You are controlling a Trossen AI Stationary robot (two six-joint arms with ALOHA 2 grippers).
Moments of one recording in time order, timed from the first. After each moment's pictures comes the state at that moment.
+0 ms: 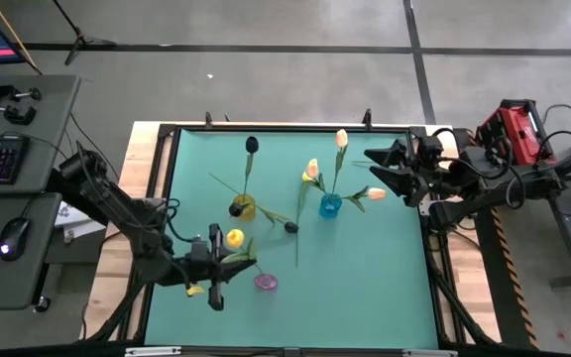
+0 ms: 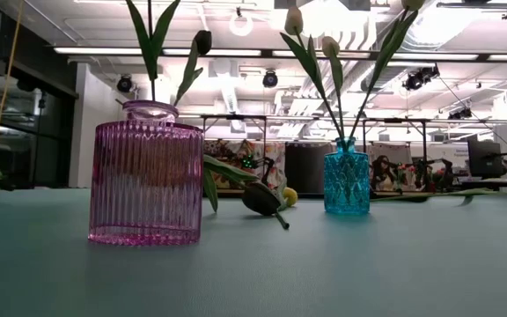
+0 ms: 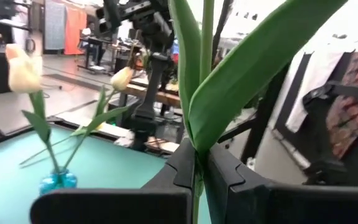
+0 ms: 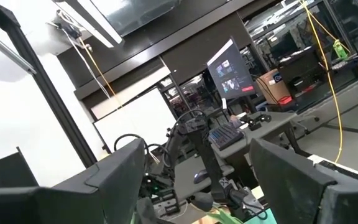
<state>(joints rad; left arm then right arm) -0.78 1.37 0.86 0.65 -0.96 -0.14 0.17 0.77 0.86 0.23 0.29 0.44</state>
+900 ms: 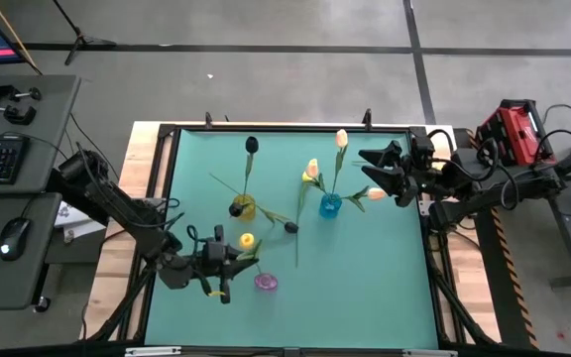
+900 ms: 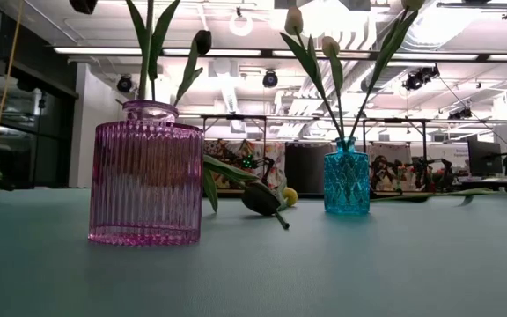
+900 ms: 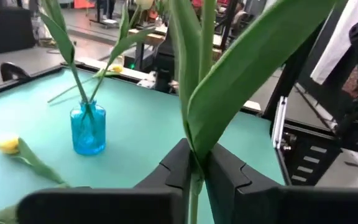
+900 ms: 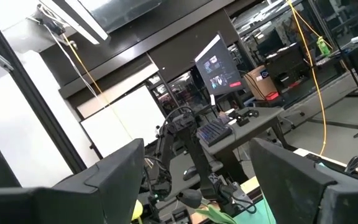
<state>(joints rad) -0.75 1.38 0.75 0.40 -0.92 -0.40 0.17 0.81 0.86 0.23 0.34 0.45</state>
